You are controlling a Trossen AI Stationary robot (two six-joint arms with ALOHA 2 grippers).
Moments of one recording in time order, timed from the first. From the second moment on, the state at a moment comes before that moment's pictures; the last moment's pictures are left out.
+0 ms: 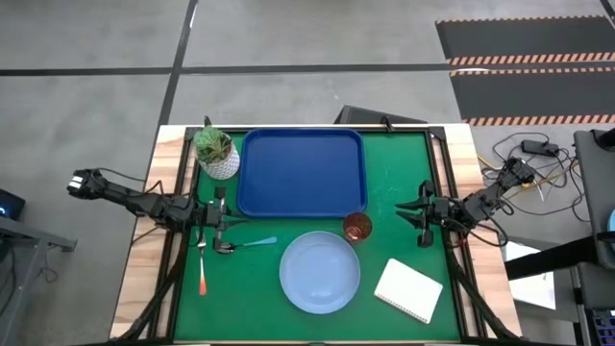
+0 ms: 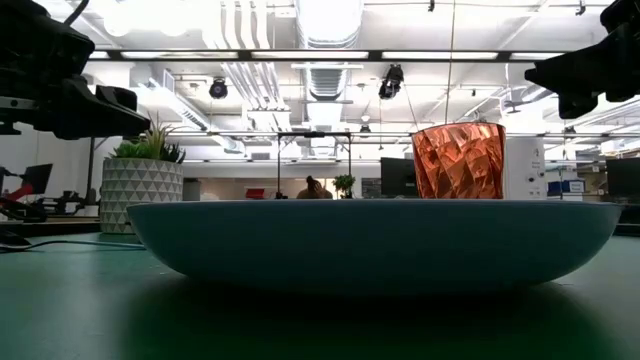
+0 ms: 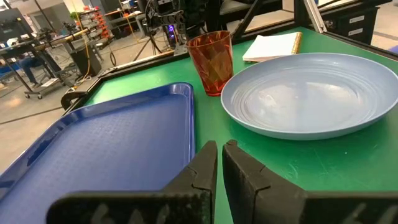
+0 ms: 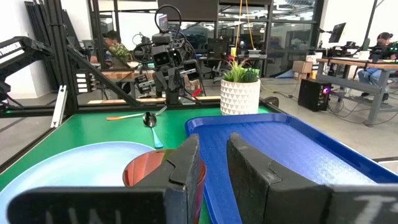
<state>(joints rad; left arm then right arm) -0.28 0.32 0.00 0.07 -0.29 0.19 0.61 0.05 0.01 0.06 0.73 -0.04</state>
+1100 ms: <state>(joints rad) -0.28 0.32 0.00 0.54 -0.33 0.01 0.61 0.05 0.01 0.09 0.73 0.06</state>
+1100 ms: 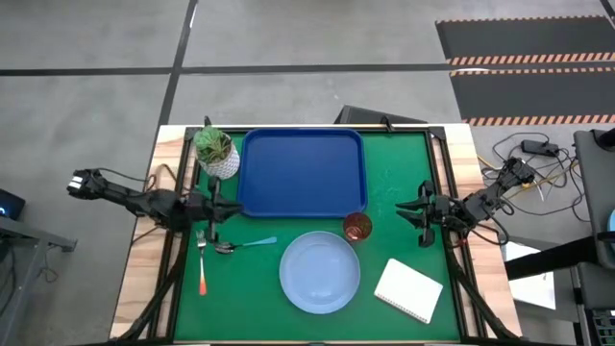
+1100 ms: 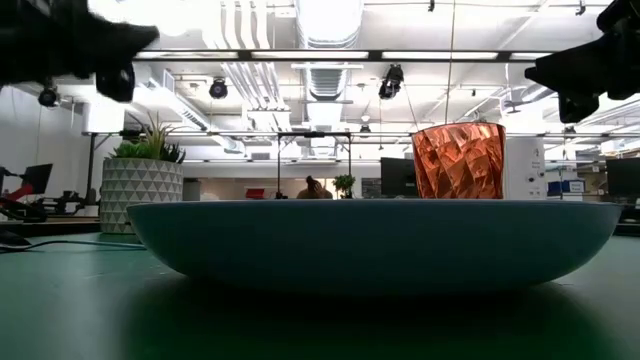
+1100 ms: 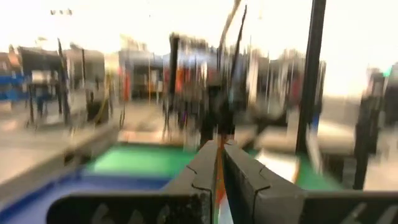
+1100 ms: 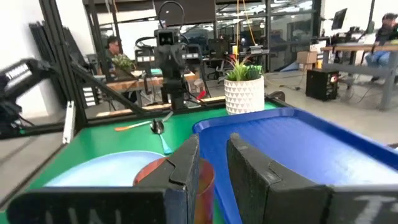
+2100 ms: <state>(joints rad) -0.28 1.12 0.59 0.92 -0.28 0.04 0.61 0.05 0.01 0.76 0.60 -0.56</state>
